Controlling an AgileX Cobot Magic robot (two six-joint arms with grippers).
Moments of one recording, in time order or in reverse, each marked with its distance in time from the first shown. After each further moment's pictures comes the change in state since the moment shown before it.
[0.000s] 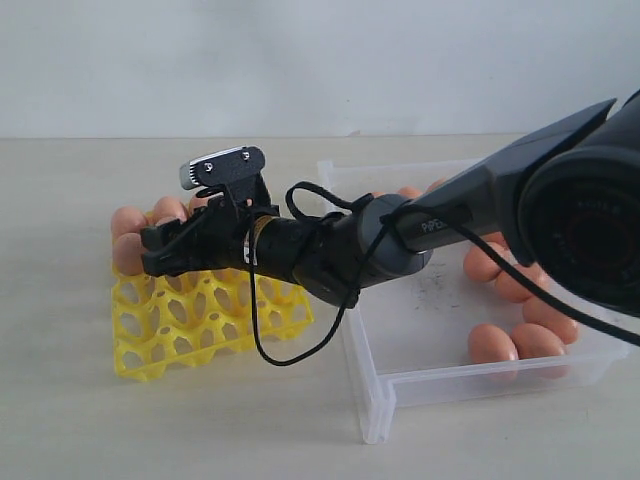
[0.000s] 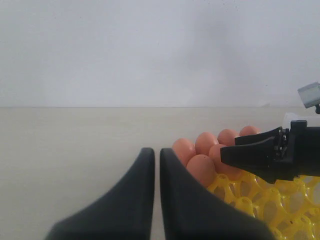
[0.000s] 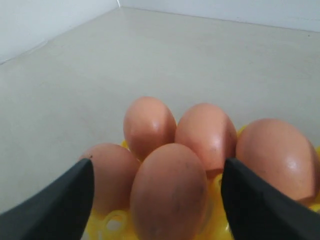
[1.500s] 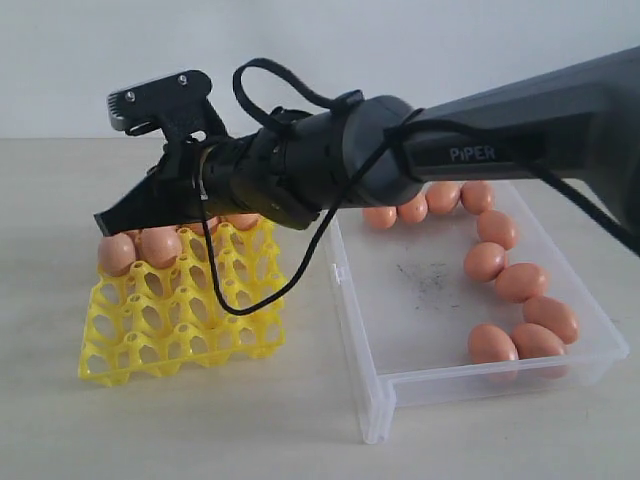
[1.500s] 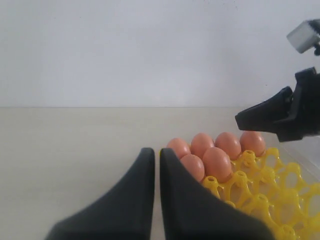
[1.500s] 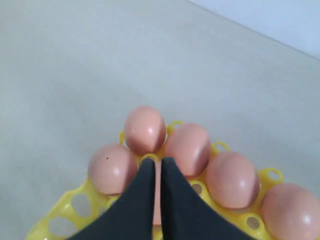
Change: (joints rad) left arm 0.000 0.000 0.000 0.000 0.000 0.000; right arm 0.096 -0.201 -0.127 -0.021 0.604 -0.049
